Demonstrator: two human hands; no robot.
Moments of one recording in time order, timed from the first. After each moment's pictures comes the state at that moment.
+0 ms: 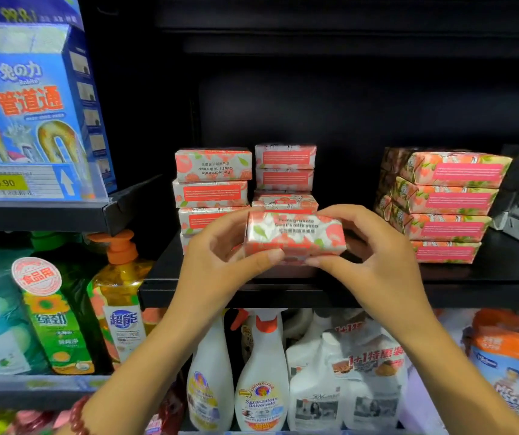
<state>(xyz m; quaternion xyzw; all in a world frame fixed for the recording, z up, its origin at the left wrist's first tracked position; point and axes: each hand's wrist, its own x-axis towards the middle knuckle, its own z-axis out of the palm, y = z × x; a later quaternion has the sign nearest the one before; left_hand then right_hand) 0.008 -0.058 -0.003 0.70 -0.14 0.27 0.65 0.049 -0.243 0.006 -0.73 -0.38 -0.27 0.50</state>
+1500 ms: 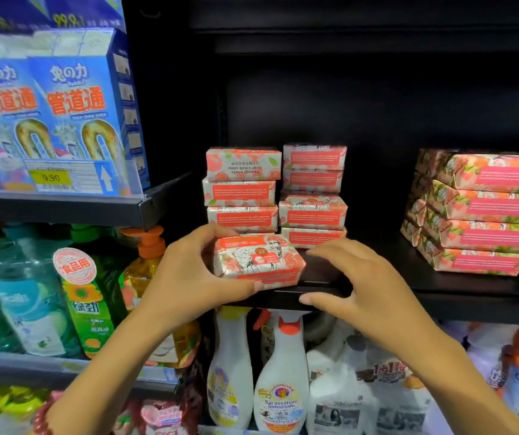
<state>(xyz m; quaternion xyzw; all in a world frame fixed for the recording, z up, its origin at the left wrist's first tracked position) -0.006 0.000 -0.010 0.84 -0.04 0.28 0.46 0.067 -0.228 -0.018 -0.85 -0.40 -0.22 0.26</state>
